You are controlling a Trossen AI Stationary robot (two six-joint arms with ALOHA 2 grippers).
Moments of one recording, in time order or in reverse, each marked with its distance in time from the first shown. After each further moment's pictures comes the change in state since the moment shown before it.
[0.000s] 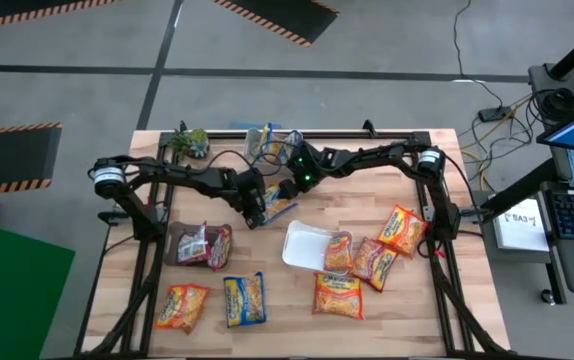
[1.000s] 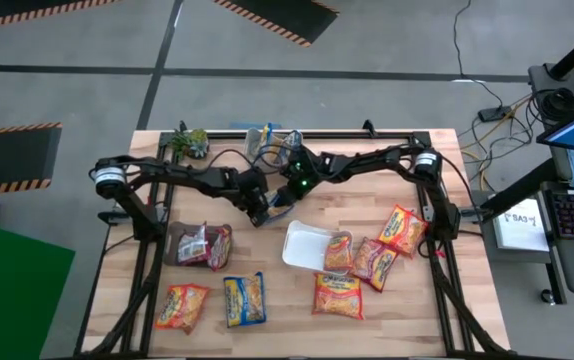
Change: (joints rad) left arm 0.000 0.001 0.019 0.039 -0.004 -0.062; right arm 0.041 0.018 -0.004 0.139 -0.200 0.026
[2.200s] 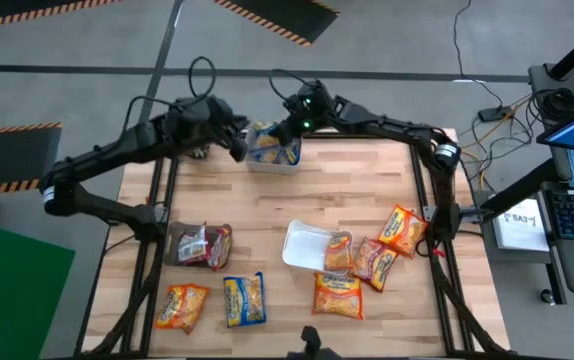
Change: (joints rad) left arm 0.079 -0.450 0.519 -0.256 -0.448 0.326; right arm -0.188 -0.125 0.428 -0.331 0.224 -0.211
